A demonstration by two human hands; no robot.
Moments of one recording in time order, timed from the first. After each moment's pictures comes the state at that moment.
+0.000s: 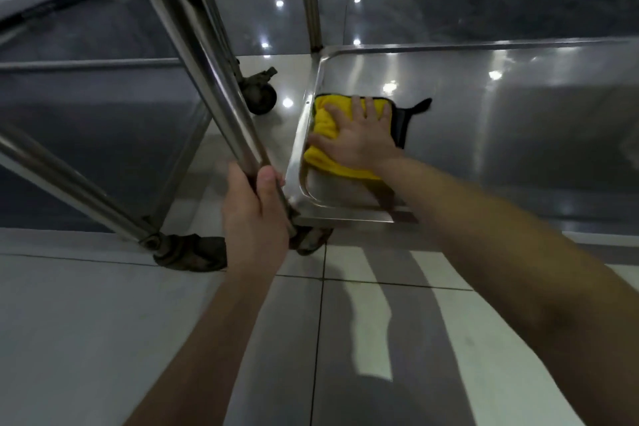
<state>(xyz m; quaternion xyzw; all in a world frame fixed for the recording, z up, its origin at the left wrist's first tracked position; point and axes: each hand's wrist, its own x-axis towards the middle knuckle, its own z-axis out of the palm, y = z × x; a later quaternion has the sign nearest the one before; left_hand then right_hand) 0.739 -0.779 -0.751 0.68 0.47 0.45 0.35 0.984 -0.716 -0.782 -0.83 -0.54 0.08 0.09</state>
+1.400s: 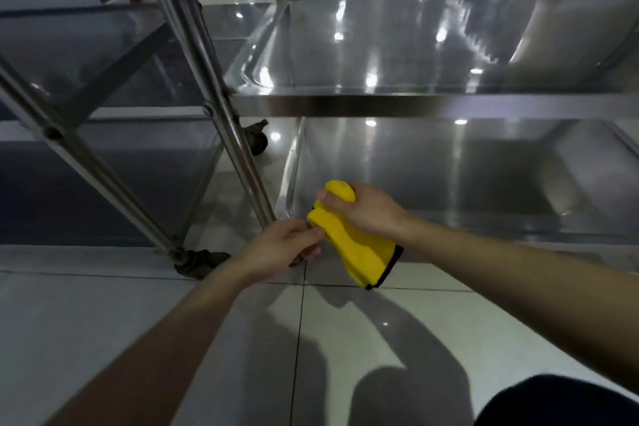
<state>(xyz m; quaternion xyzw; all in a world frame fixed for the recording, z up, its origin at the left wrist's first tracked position) 0.733 -0.828 -0.666 0.70 0.37 0.08 0.60 0.931 -0.902 -0.655 -0.78 -0.46 0.28 0.31</state>
